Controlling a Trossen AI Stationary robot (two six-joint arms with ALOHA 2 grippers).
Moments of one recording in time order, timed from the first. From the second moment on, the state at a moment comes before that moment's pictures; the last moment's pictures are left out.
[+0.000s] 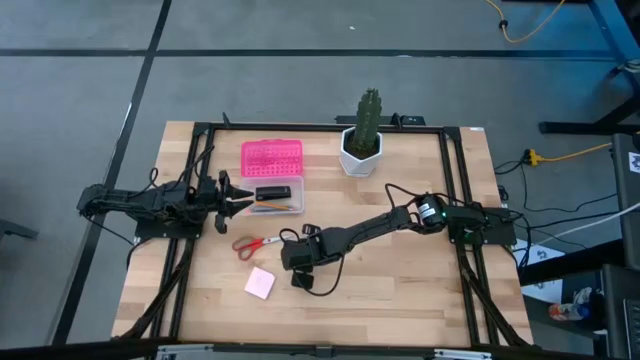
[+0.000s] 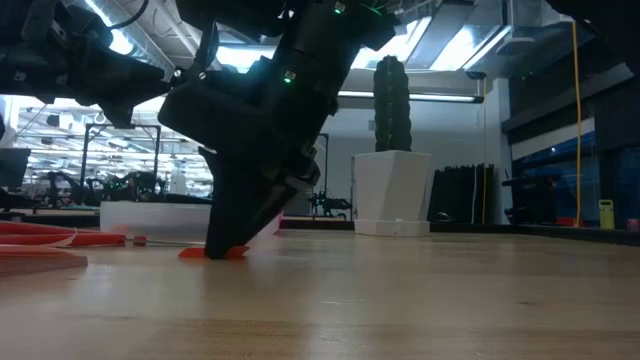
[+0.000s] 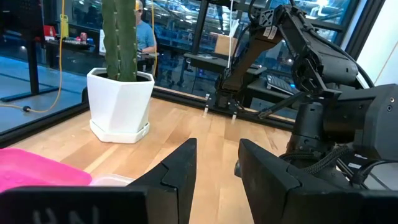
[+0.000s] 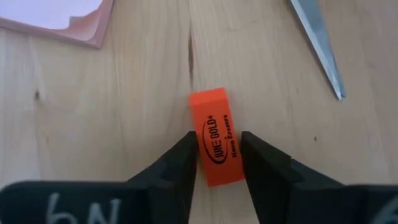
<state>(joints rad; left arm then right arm) -0.06 0.01 0.01 0.04 -0.22 -0.23 0.26 2.41 1.90 -0.65 0.17 0.38</state>
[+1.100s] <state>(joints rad) -0.06 0.01 0.01 0.04 -0.22 -0.23 -0.03 2.42 2.33 -0.84 0.14 0.37</state>
